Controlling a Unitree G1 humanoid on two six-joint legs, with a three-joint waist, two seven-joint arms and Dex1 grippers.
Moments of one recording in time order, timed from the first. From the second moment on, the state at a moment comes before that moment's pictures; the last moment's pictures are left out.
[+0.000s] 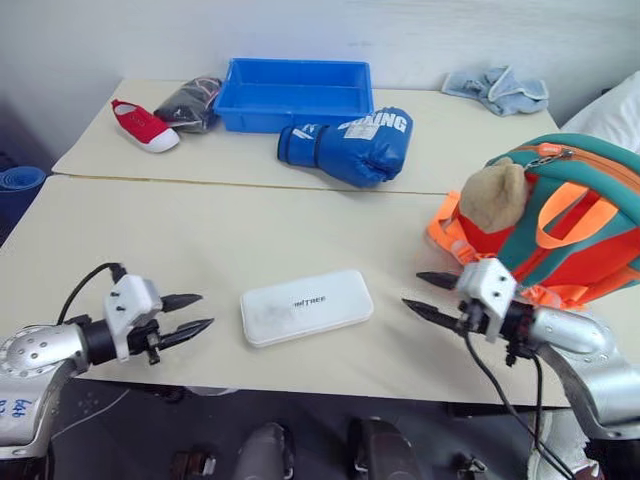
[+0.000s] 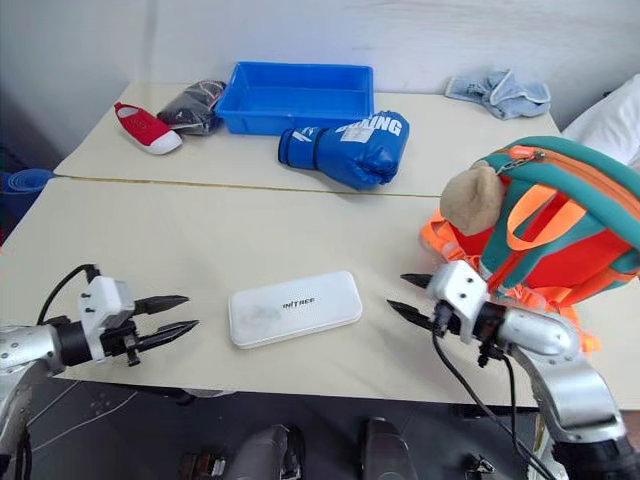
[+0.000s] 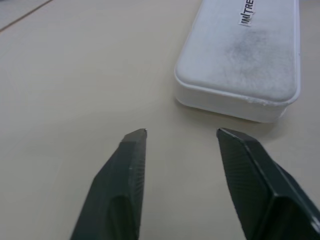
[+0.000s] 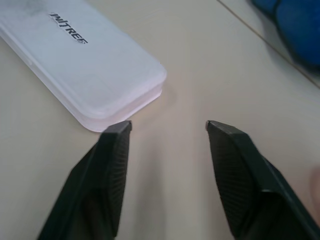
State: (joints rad) left arm 0.10 0.82 0.29 -0.26 -0.39 0.30 -0.93; right arm -0.09 -0.72 -0.01 -0.38 0.29 0.35 0.82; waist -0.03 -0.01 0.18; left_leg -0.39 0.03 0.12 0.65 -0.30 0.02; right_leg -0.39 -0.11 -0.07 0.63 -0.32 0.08
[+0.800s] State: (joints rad) left arm -0.08 0.78 0.09 -0.26 -0.38 0.49 -0.91; right arm -0.13 -0.64 0.12 -0.34 0.24 0.44 0.83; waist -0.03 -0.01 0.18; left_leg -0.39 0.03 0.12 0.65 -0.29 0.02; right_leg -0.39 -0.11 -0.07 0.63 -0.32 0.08
